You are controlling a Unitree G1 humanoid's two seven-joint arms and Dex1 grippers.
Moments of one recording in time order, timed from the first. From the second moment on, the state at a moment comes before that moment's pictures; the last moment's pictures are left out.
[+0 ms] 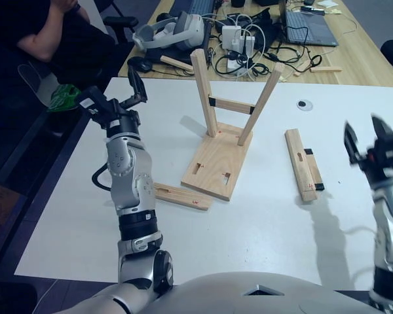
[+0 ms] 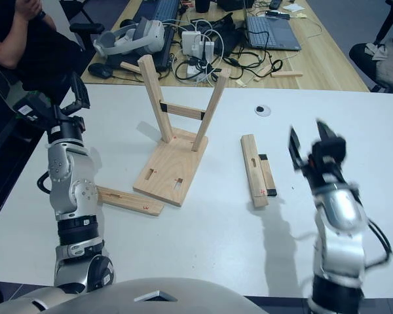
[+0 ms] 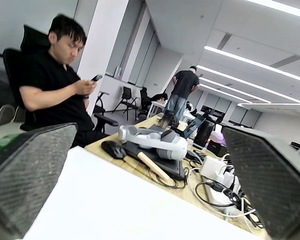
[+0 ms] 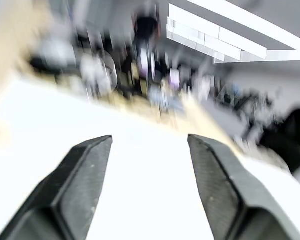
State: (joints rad) left arm -0.26 0.05 0.25 -0.20 -0.29 0.08 0.09; right arm 0.42 -0.40 -0.43 -0.44 0.10 0.14 0.39
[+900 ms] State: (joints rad) left arm -0.27 0.08 0.27 -0.31 -0.31 0.27 0.10; right arm 0.28 -0.49 -0.22 -0.50 0.19 0.99 0.33
